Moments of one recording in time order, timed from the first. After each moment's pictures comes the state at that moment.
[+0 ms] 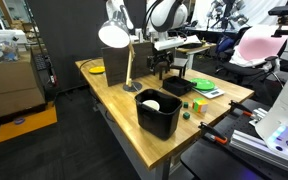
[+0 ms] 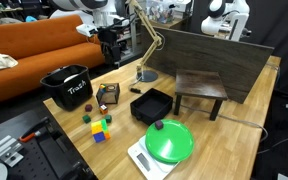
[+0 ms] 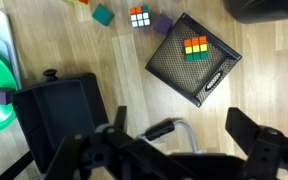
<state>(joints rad) 0.13 0.25 0.07 -2.21 -0.09 2.36 0.46</state>
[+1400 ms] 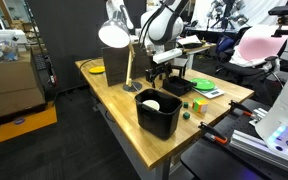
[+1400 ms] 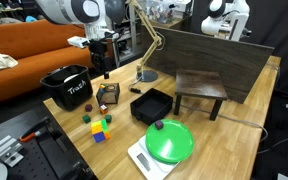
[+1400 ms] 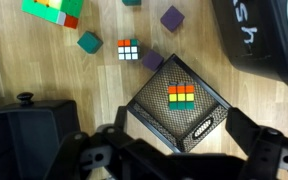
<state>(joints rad) 0.22 0.32 0.07 -2.24 -0.11 2.37 0.46</state>
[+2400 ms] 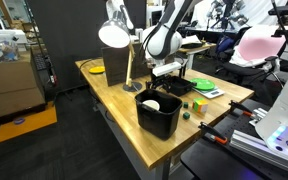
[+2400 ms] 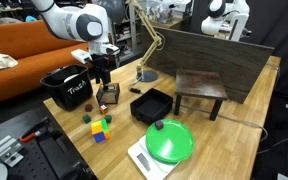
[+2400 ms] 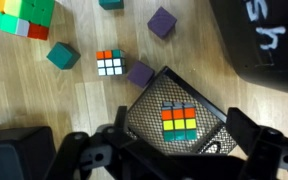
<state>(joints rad) 0.22 0.45 0.07 -2.23 -0.05 2.48 0.46</state>
